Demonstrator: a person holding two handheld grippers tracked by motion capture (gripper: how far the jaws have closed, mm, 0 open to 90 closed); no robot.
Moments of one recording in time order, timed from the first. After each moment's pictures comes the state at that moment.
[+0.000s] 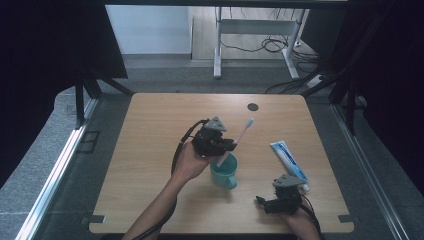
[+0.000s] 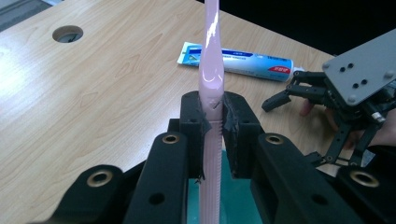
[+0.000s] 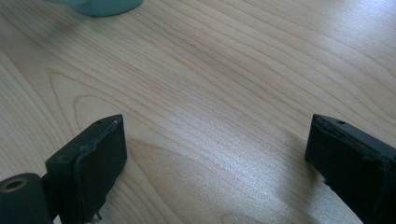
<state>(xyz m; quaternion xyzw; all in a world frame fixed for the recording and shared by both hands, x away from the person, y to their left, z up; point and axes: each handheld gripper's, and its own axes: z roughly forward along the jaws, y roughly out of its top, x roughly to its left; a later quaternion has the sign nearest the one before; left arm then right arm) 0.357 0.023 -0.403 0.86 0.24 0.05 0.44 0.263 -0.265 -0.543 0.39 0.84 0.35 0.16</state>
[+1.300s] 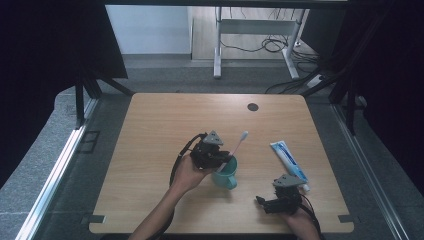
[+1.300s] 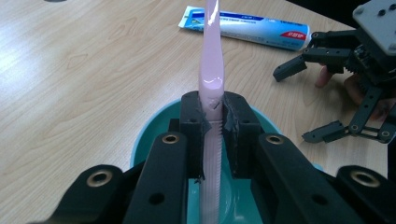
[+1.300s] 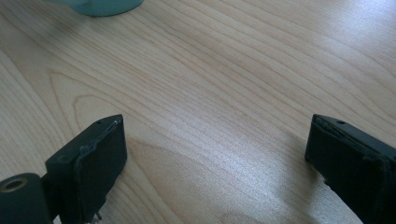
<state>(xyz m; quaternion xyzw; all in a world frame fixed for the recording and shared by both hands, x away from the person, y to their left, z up) 0.345 0.026 -0.446 0.87 0.26 0.05 0.42 0.263 -0.265 -0.543 0.39 0.84 0.35 0.16</state>
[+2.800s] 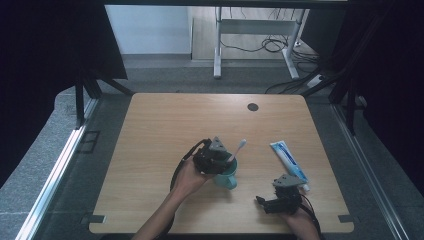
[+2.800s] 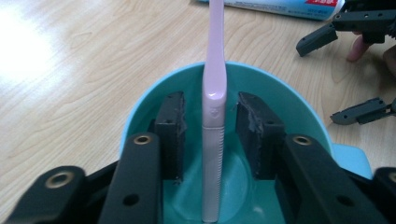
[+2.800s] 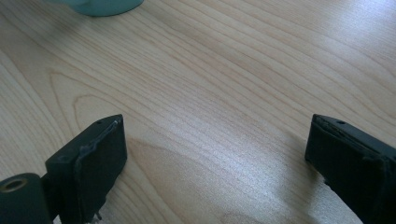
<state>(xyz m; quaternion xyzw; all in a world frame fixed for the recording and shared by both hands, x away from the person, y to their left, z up) 0.341 0.019 -0.462 0.88 0.26 0.08 0.39 0.264 -0.265 -0.543 0.39 0.84 0.35 0.16</state>
